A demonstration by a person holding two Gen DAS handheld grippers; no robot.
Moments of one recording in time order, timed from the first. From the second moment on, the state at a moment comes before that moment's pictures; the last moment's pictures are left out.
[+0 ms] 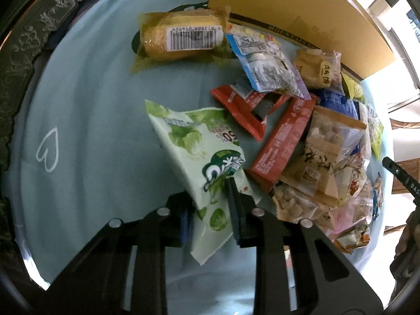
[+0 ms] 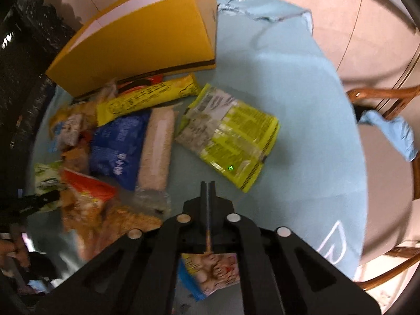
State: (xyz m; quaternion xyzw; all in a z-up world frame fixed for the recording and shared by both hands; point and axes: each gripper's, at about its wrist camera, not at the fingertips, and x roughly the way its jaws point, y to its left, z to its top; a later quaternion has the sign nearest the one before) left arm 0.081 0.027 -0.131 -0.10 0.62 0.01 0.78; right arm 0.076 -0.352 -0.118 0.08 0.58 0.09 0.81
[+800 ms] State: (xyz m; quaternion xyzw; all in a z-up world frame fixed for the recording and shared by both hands) left arm 0.116 0.034 -0.152 -0.11 0.64 0.10 0.76; right arm 0.151 -0.330 -0.143 -0.15 0.54 0.16 0.81
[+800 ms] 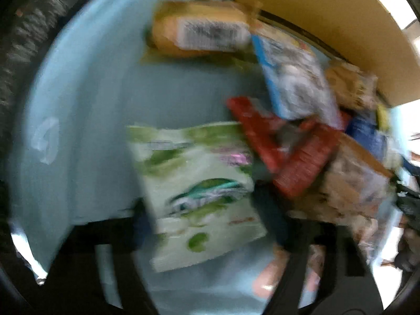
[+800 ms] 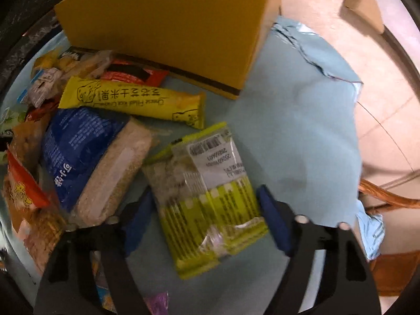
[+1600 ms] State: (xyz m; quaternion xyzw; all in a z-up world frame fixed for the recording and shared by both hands) left arm 0.130 0.014 0.008 -0.10 0.51 -0.03 0.85; right arm 0.138 -0.327 0.009 0.07 0.44 0.17 0.88
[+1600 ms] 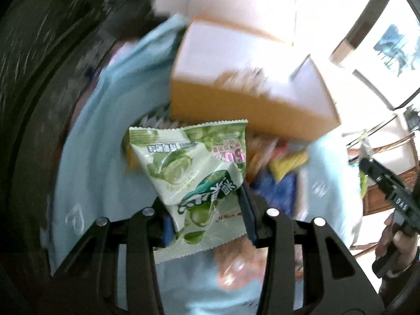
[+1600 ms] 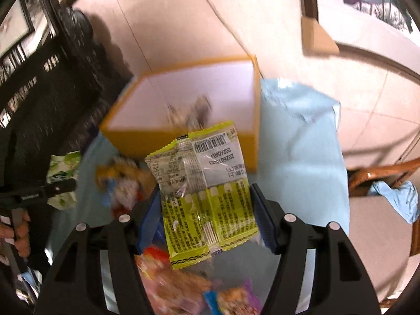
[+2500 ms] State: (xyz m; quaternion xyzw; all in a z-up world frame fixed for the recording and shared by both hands) left arm 0.256 -0.026 0.002 -0.05 0.49 -0.02 0.87; right arm 0.219 -0.293 -0.009 0.07 0.43 0.12 0.89
